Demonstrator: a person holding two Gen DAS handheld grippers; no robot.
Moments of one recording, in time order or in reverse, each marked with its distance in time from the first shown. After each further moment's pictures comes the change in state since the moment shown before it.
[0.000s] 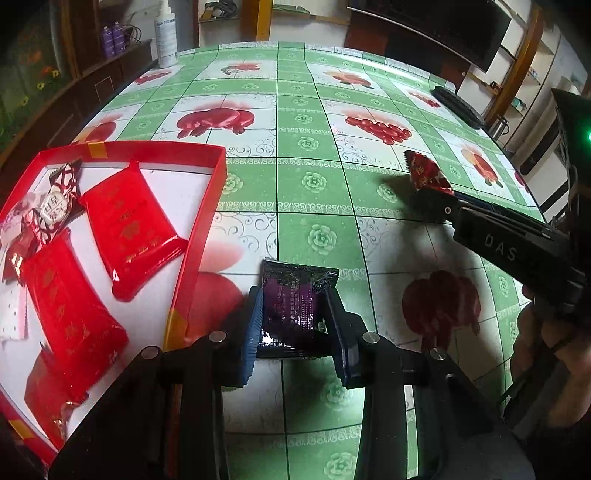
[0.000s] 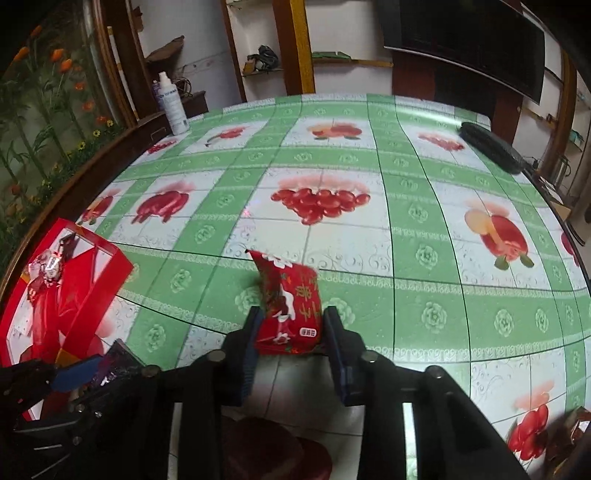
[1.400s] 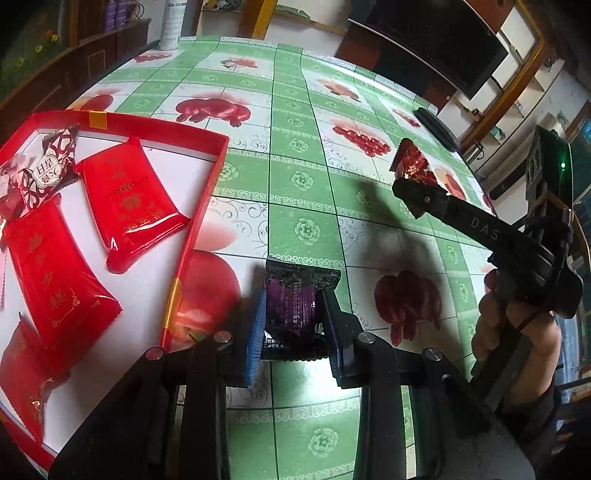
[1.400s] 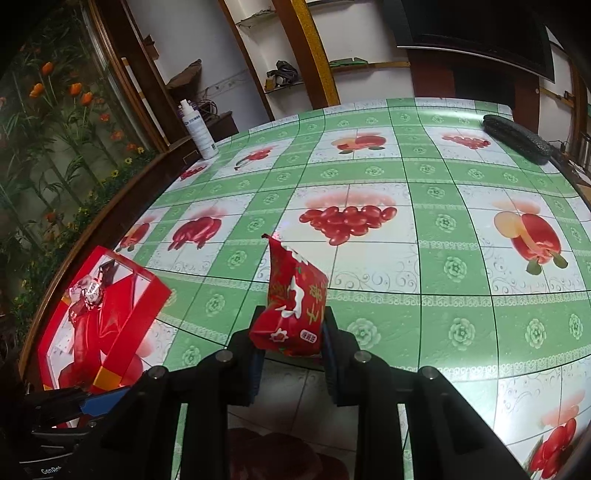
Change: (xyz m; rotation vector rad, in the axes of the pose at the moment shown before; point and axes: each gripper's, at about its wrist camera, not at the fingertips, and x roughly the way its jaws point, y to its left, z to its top) left arm -0.017 0.018 -0.009 -0.100 -0.007 -0.171; right arm -0.003 -0.015 0.008 0.062 -0.058 0.184
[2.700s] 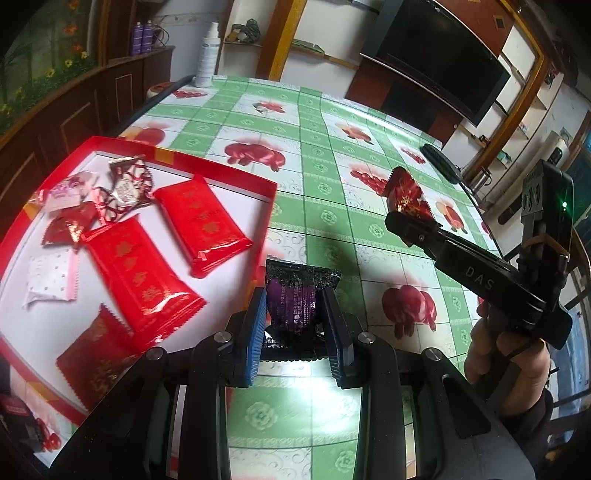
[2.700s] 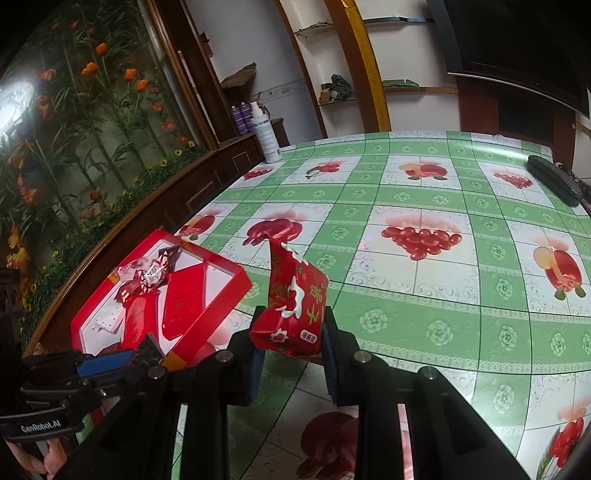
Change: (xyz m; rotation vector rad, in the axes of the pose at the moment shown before) left arm -0.067 0.020 -0.010 -0.023 -0.134 0.062; right arm -0.026 0.060 -0.010 -0.132 -0.042 0.129
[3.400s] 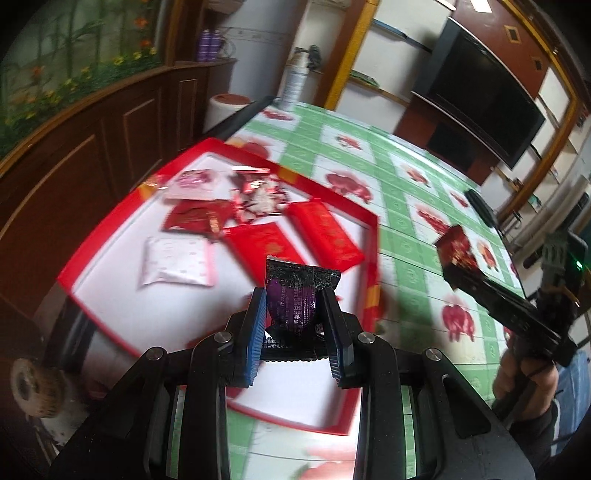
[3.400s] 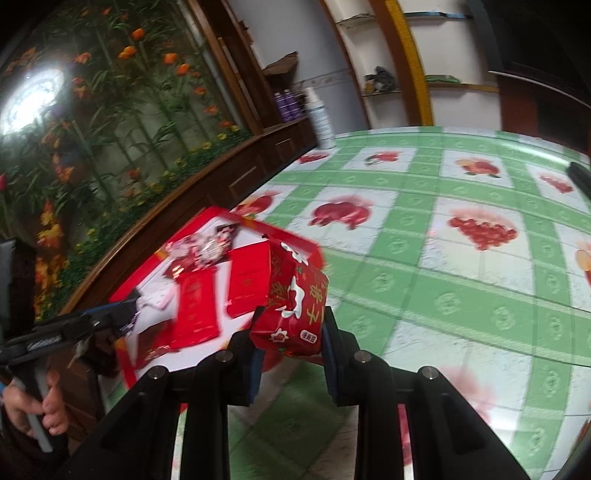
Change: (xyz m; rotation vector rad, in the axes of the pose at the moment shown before) left arm -0.061 0.092 -0.017 -0.145 -0.092 0.125; right arm 0.002 0.047 -0.014 -0.069 0.051 0.157
